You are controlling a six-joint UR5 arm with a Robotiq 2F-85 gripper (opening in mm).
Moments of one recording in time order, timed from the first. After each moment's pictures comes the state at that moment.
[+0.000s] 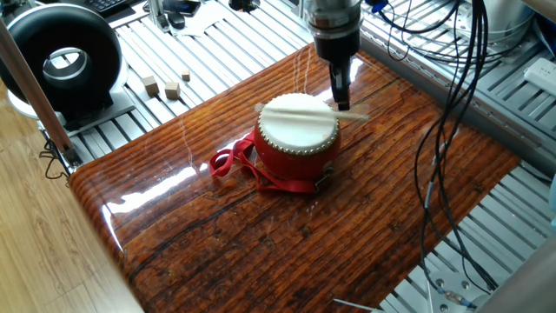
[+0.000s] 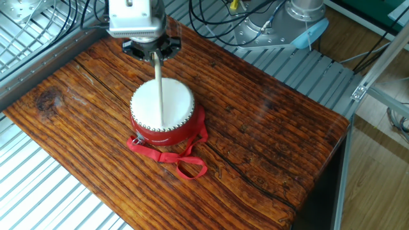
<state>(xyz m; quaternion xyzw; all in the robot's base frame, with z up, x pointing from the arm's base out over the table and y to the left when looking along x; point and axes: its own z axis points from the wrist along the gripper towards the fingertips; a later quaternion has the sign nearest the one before) 0.457 -0.061 0.157 0.36 -0.92 0.03 0.12</state>
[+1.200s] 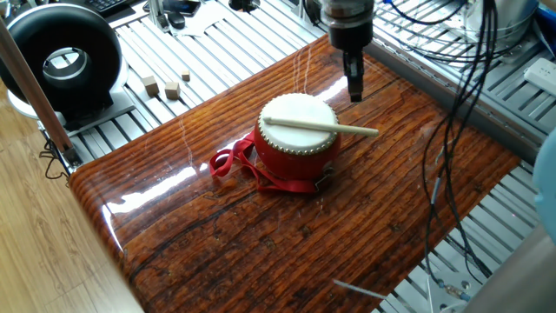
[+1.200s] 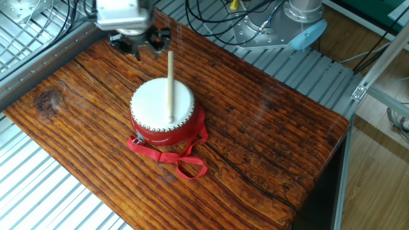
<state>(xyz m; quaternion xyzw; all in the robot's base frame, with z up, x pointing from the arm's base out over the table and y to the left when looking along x) 0.462 -0.100 0.159 0.35 -0.93 0.02 0.10</state>
